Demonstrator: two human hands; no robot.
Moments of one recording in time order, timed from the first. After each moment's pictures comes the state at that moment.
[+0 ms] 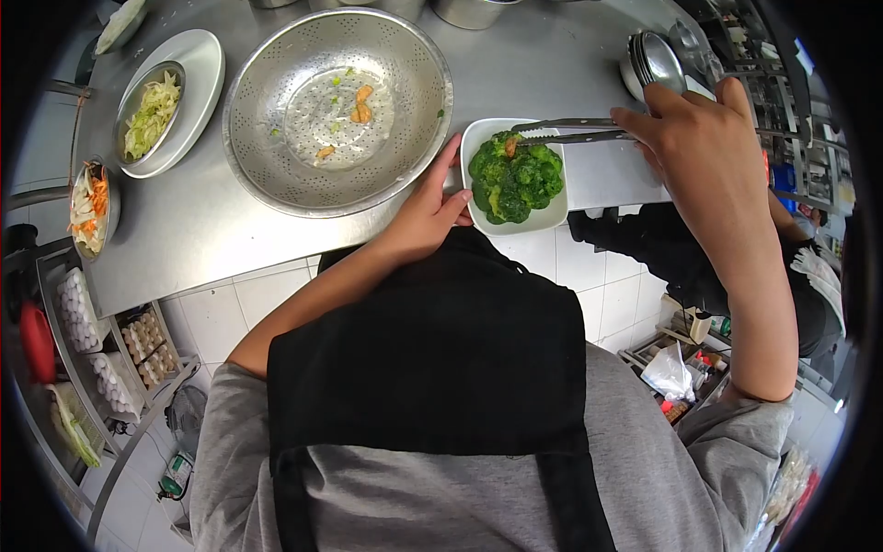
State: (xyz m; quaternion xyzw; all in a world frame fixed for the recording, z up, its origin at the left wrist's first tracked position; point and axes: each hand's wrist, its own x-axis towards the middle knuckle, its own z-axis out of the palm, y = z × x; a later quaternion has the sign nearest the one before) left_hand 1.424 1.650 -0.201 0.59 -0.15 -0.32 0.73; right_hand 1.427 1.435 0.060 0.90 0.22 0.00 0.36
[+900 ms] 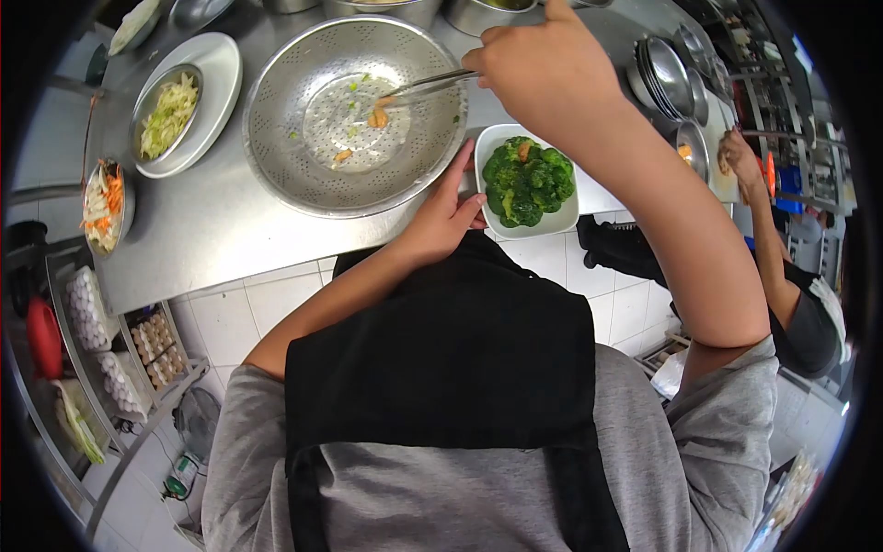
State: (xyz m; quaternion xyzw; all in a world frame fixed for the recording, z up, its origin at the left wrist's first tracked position) left_hand 1.422 1.647 -0.210 0.59 -0.17 -0.29 0.74; right_hand 1.509 1.519 0.004 0.92 0.23 -0.11 0.29
